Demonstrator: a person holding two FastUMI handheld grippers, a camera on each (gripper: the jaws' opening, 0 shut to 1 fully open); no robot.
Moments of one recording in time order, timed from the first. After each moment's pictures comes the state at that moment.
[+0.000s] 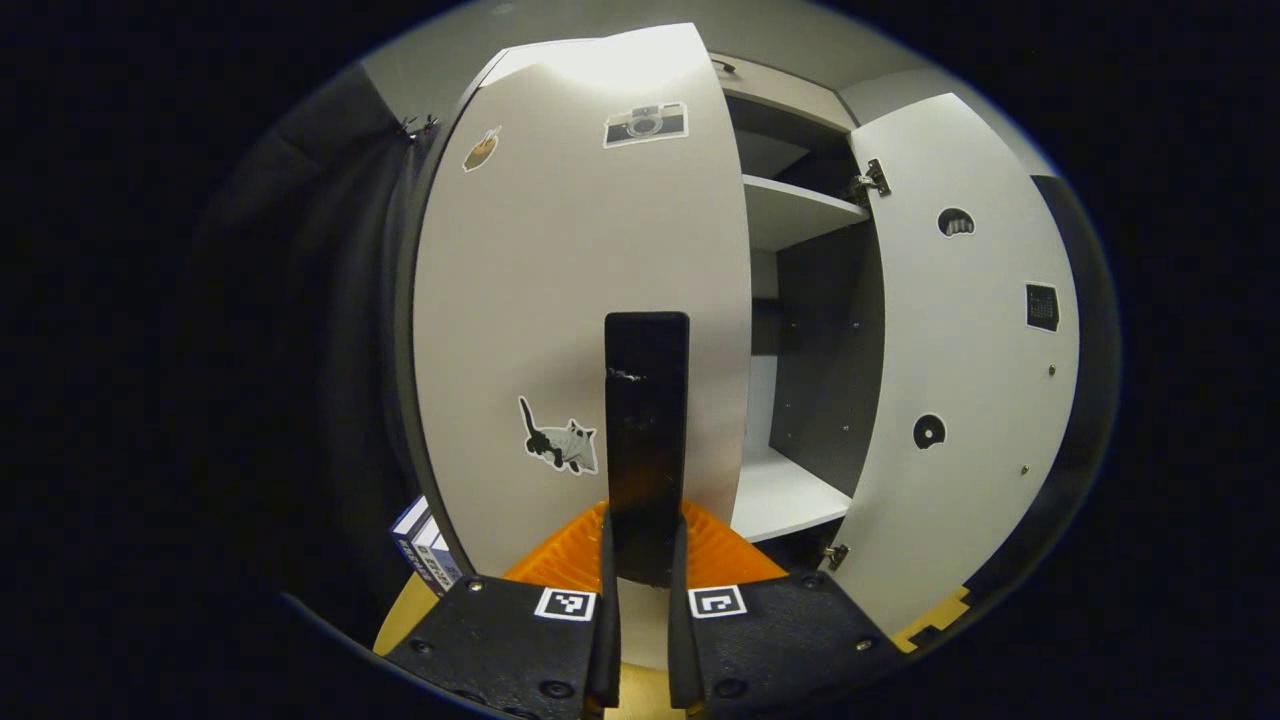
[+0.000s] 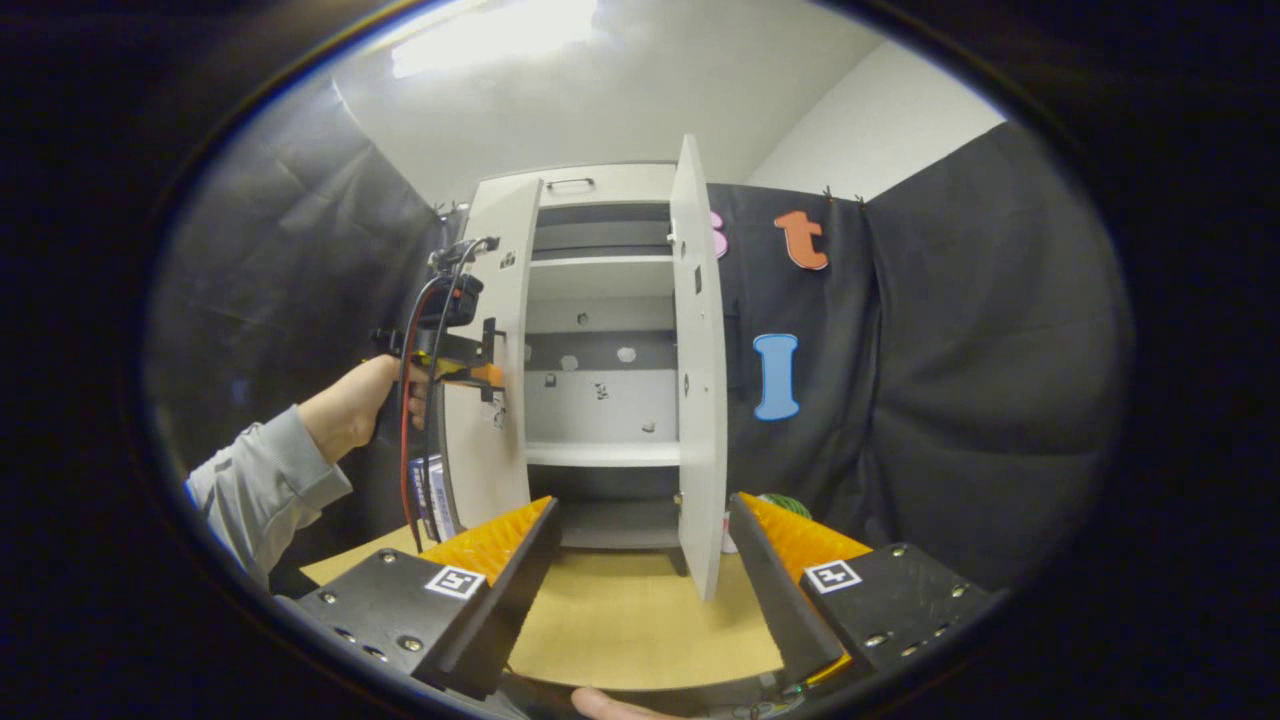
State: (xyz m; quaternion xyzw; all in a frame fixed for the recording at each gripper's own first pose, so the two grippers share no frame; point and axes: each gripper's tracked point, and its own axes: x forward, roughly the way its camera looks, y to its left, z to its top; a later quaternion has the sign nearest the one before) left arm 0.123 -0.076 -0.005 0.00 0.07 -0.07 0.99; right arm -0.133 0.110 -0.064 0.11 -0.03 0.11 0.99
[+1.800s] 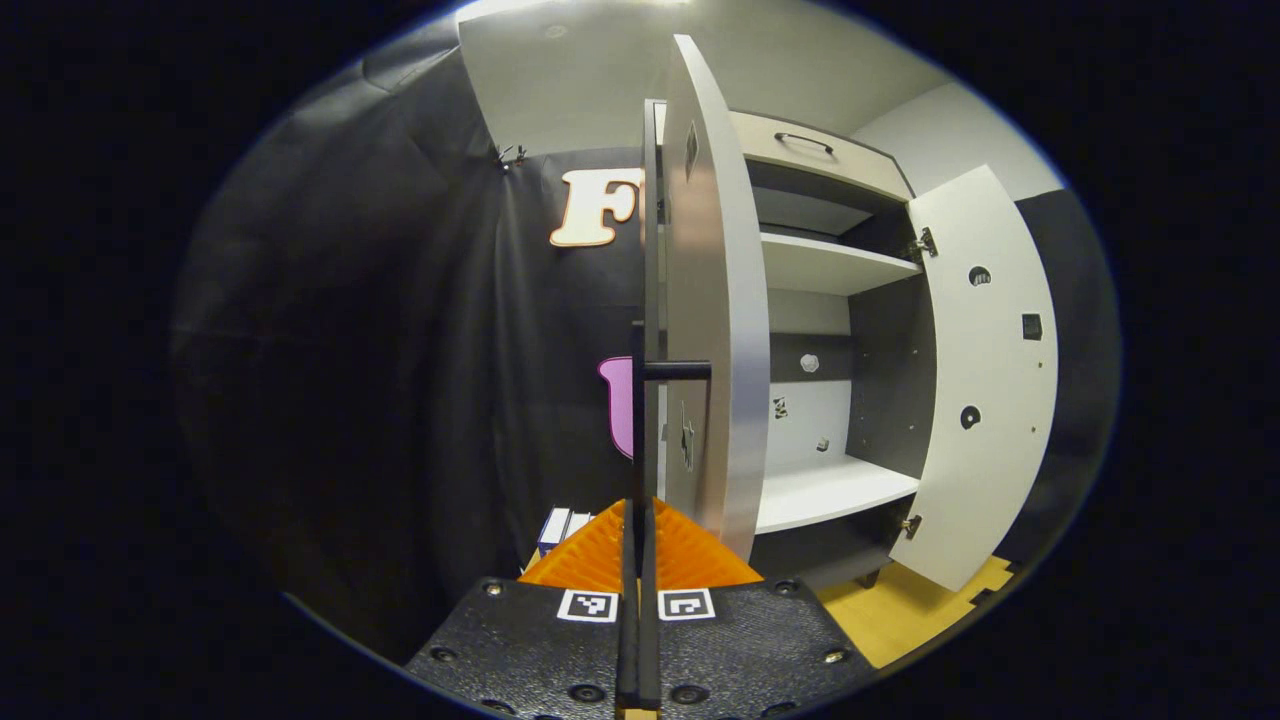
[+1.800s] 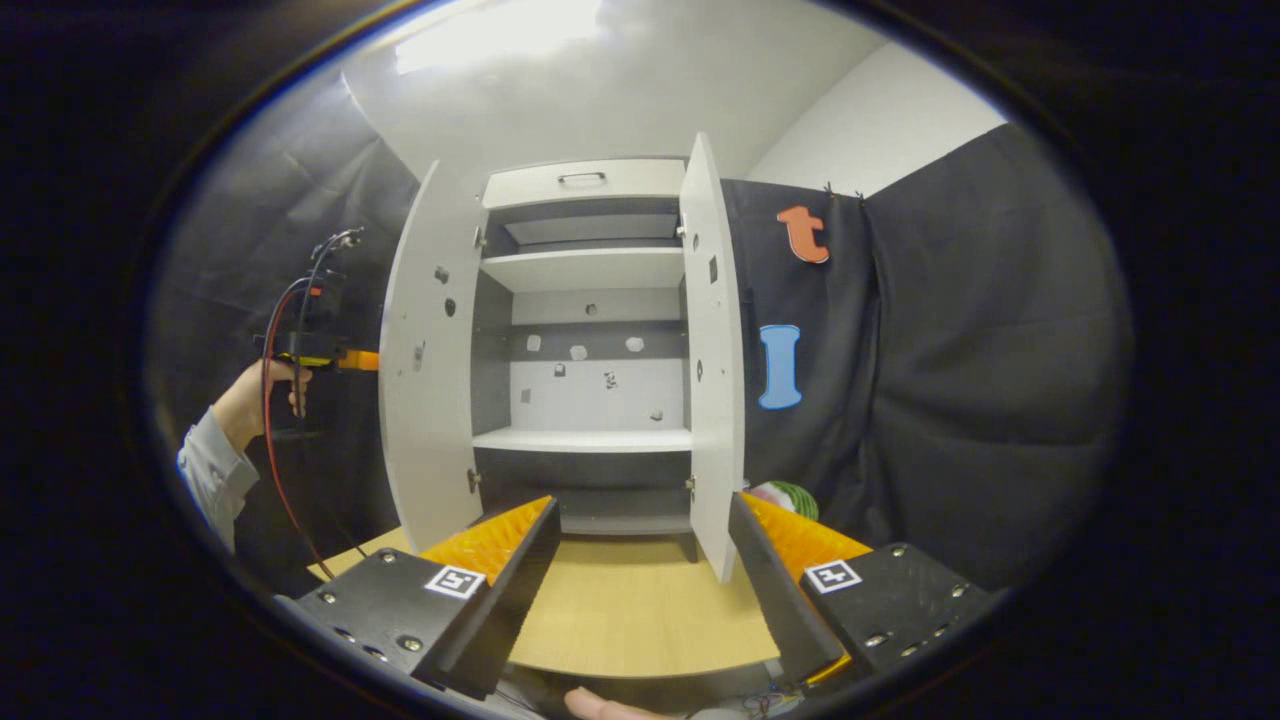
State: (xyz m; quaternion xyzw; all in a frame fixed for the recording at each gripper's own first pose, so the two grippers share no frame) left arm 0.030 0.116 0.009 0.00 0.00 -0.02 1.00; right arm -0.157 0.130 -0.075 0.12 -0.02 0.11 0.99
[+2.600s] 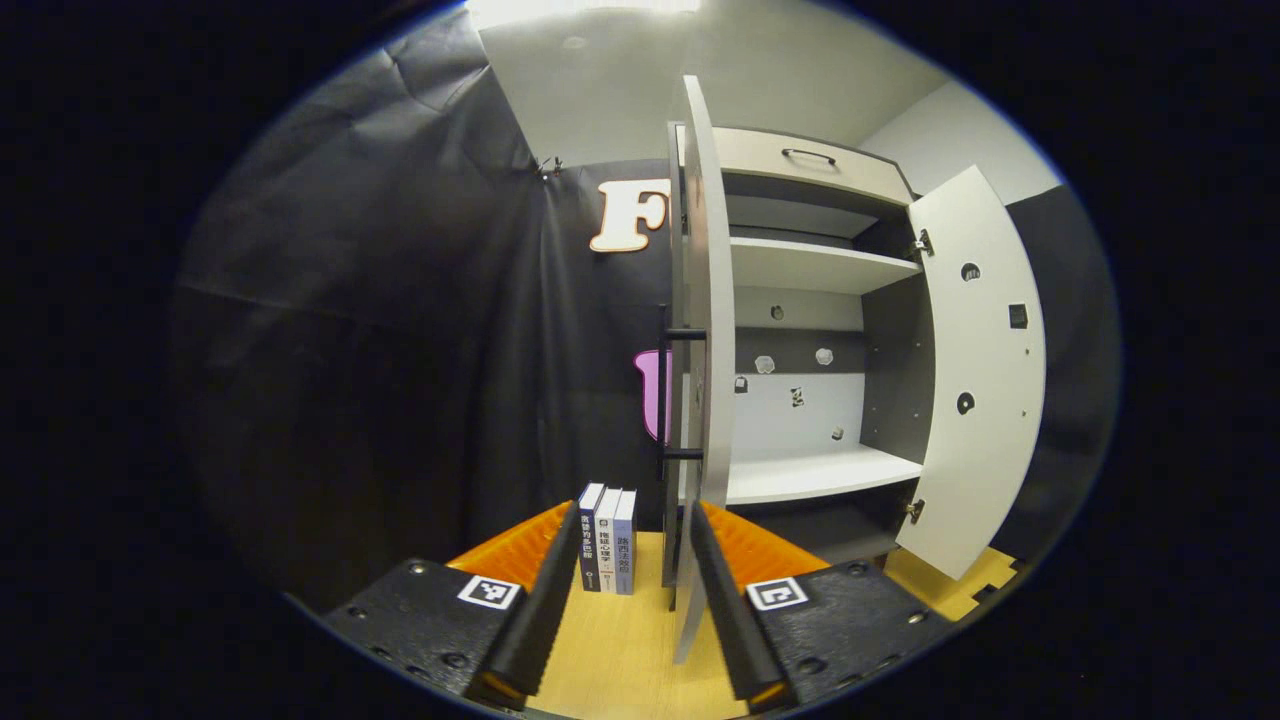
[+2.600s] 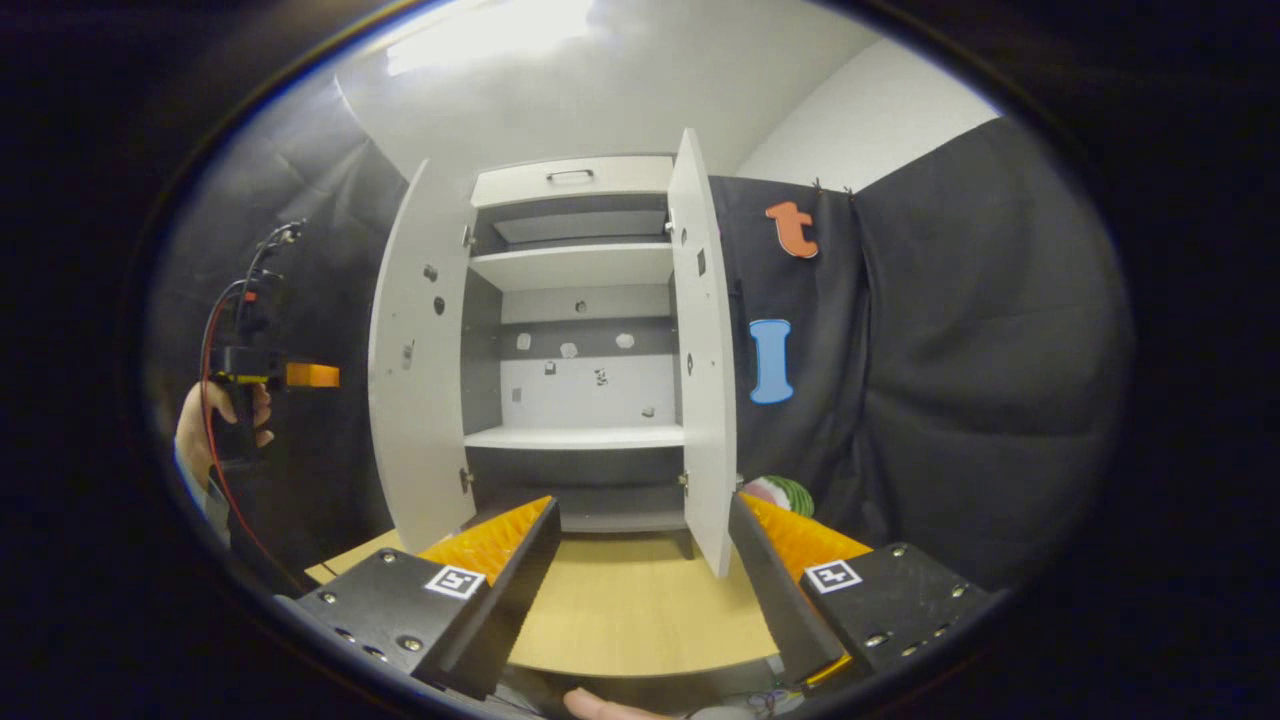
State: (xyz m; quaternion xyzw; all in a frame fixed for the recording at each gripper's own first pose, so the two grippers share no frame) left arm -0.075 0.115 -0.015 0.01 0.00 0.04 1.00; right arm -0.155 0.127 -0.083 0.13 -0.01 0.09 0.99
